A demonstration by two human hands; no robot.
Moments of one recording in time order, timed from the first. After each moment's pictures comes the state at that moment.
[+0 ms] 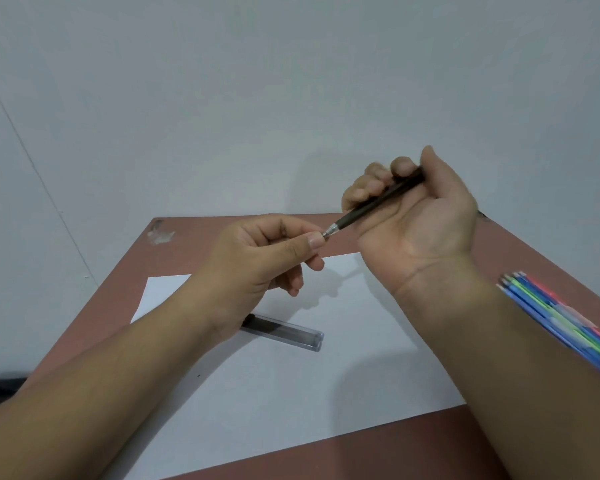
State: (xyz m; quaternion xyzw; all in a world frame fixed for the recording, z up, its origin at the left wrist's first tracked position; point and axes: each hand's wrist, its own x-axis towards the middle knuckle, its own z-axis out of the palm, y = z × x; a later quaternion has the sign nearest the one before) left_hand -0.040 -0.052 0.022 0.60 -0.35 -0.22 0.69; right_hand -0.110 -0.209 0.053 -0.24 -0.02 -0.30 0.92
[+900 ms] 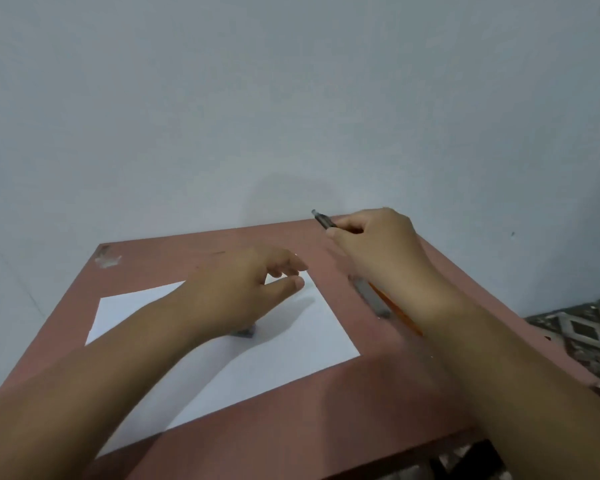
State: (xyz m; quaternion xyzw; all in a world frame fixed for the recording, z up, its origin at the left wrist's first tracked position) left_hand -0.079 -0.073 0.043 0.82 -0.51 -0.06 0.27; right_hand -0.204 -0.244 0.060 -0.86 0.28 -0.29 0.32
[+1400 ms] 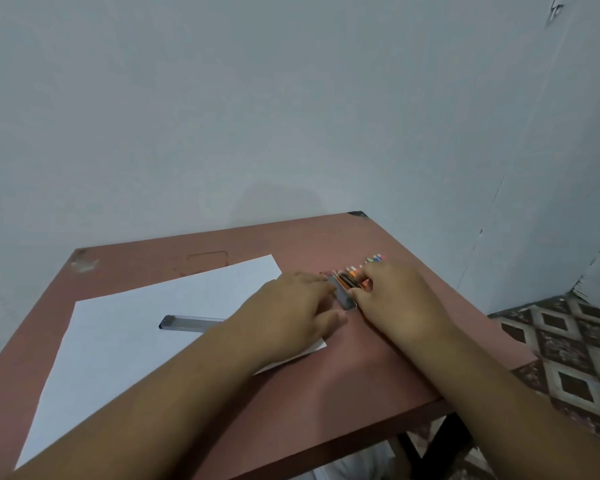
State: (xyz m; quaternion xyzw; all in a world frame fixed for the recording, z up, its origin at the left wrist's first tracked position) left_hand -0.146 -0.130 0.009 0.77 -0.62 0.00 0.16; right_hand -0.271 -0.269 0.010 -0.91 0.35 -0.18 0.12
